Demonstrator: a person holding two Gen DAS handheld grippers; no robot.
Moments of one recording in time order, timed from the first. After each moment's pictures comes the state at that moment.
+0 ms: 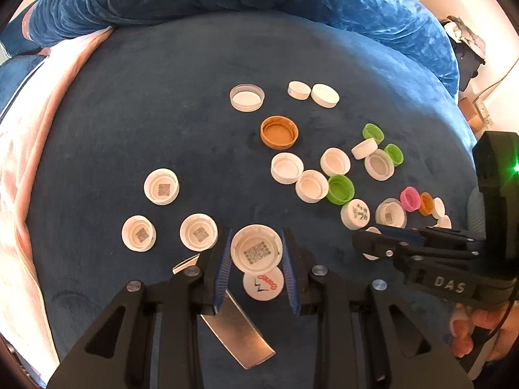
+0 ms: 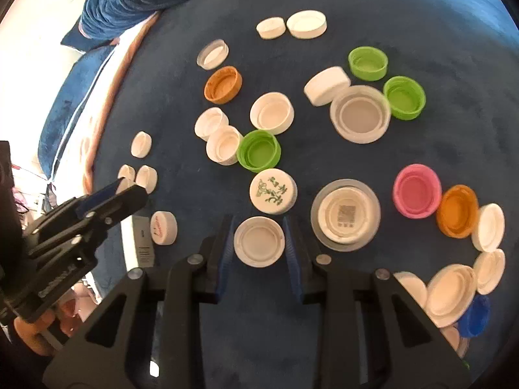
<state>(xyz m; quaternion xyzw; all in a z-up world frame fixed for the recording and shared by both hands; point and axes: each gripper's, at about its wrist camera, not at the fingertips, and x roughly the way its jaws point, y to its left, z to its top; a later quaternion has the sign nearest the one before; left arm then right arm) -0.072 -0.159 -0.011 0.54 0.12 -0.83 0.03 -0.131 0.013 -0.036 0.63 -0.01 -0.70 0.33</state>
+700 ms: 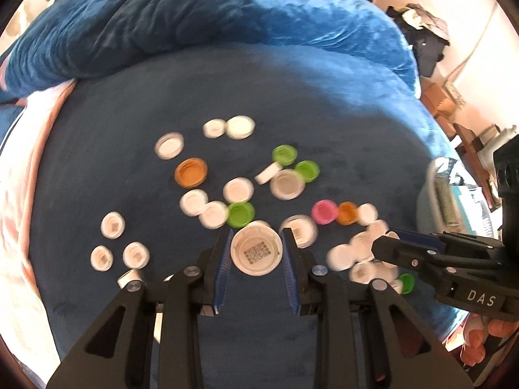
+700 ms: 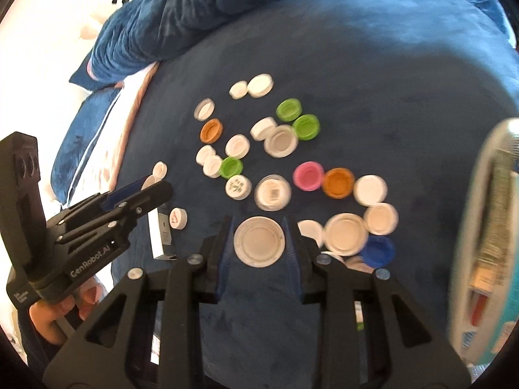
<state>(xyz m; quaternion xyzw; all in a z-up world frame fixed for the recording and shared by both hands) -0.082 -0.067 0.059 0.51 0.08 -0.86 -0.03 -0.114 0.109 0.049 0.58 -0.06 -0.76 0.30</state>
